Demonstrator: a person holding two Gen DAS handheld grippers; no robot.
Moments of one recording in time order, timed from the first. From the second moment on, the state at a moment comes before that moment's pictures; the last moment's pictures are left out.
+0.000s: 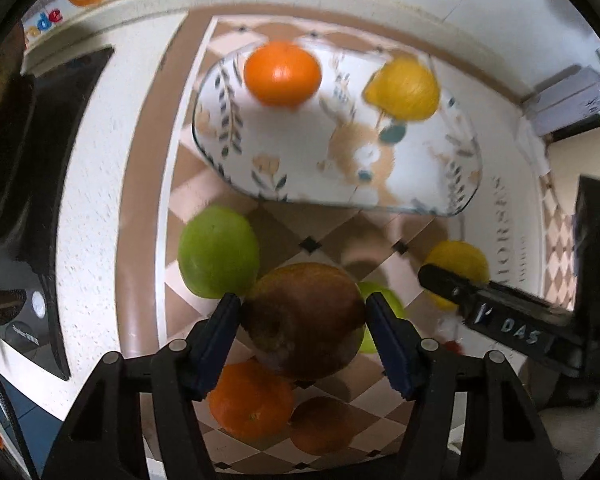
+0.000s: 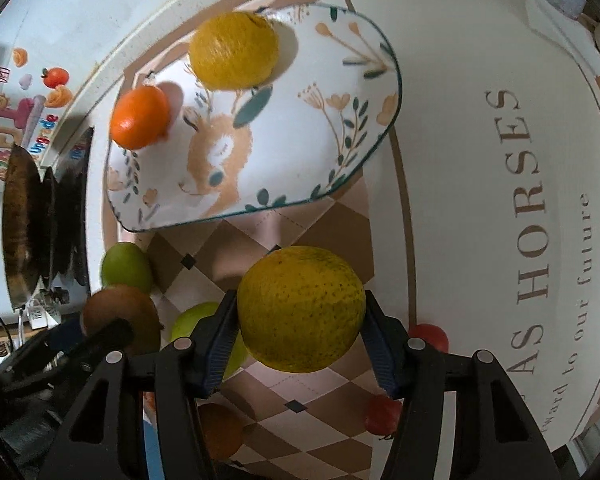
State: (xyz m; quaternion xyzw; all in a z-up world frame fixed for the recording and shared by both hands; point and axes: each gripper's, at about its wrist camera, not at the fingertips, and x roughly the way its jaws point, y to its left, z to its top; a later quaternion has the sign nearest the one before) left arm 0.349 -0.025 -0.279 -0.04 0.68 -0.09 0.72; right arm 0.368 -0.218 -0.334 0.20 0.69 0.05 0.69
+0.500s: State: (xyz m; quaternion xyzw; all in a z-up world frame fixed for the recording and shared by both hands) left arm 0.417 -0.016 -0.252 -0.07 0.66 -0.08 0.74; right arm 0.424 -0.219 -0.302 0.21 0.66 0.06 0.72
